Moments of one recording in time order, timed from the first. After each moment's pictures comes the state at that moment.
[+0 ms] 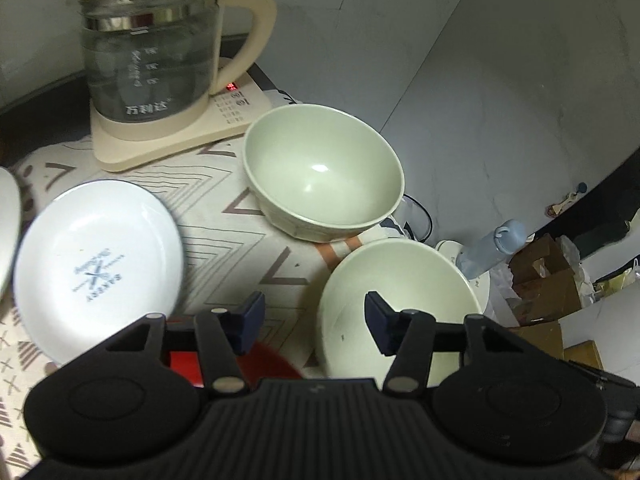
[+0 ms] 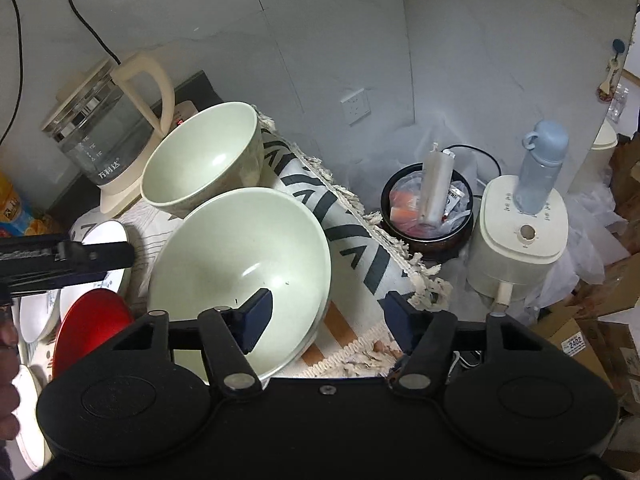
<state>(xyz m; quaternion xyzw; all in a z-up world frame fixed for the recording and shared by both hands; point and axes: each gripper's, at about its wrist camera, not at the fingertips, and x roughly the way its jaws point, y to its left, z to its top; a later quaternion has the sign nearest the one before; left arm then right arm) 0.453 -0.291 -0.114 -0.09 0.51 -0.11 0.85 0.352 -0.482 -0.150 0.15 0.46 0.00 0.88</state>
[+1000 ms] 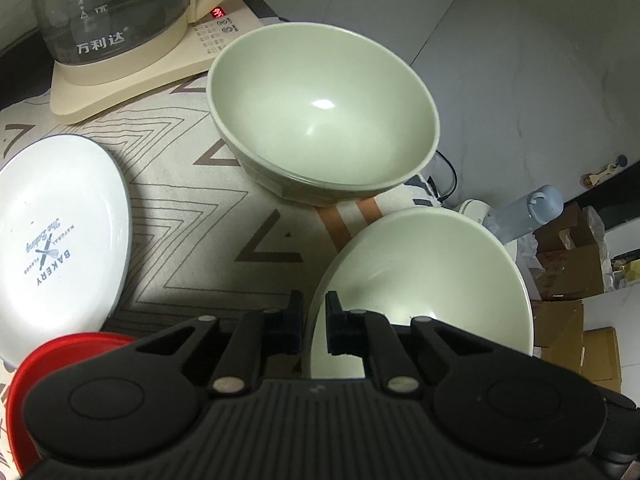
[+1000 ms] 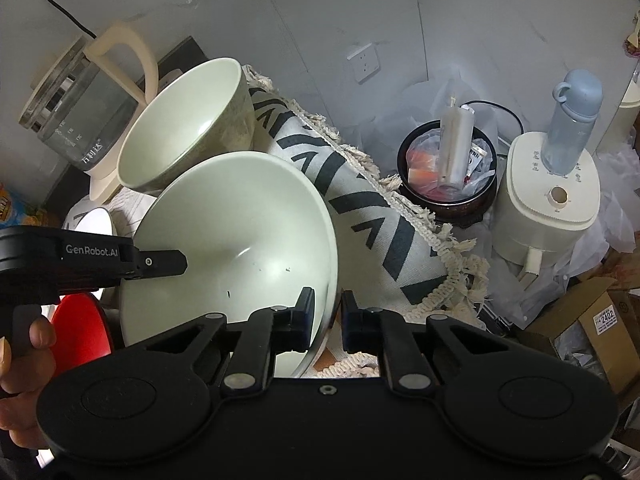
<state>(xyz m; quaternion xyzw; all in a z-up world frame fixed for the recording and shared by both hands) 0.488 -0.321 -0.167 -0.08 0.58 -0.09 0.80 0.381 -0.484 -0.189 0.18 0.50 0.02 0.85</state>
